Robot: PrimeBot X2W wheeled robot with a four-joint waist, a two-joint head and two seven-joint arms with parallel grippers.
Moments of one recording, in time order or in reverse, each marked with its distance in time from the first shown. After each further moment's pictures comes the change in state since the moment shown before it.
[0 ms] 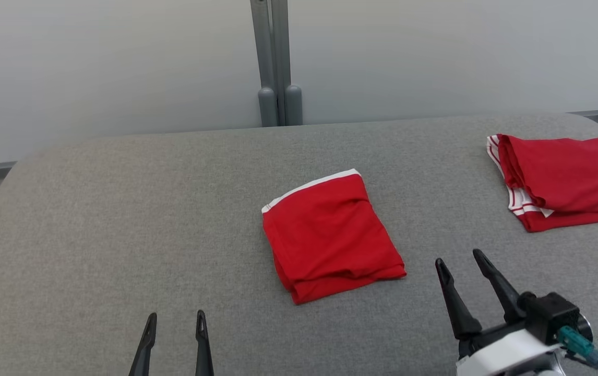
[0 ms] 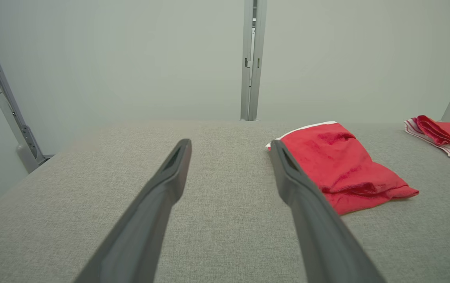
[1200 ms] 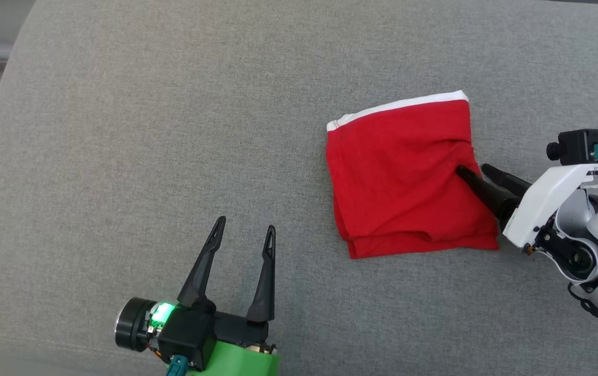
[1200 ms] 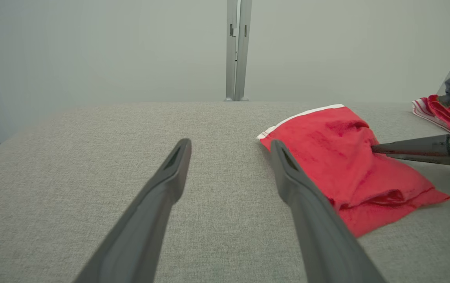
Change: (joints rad) left arm -0.308 0.000 -0.183 0.007 -0.004 -0.061 0.000; right arm -0.716 -0.484 0.593 0.325 1.036 0.000 0.348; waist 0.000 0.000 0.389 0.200
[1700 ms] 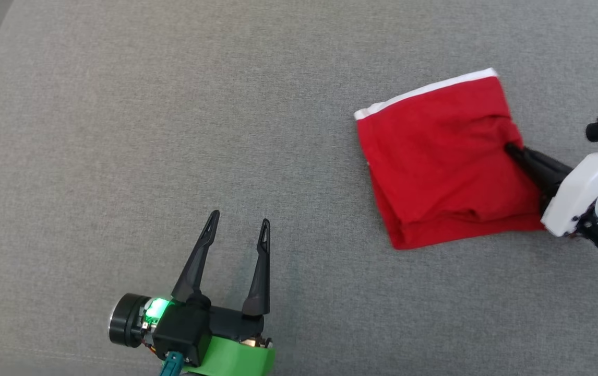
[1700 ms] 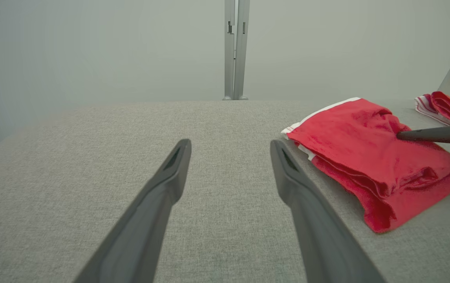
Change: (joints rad) left arm -0.013 0.000 0.009 -0.005 0.008 0.012 0.000; right arm -0.085 -0.147 0.135 -0.043 -0.012 0.000 -0.118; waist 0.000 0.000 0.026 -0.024
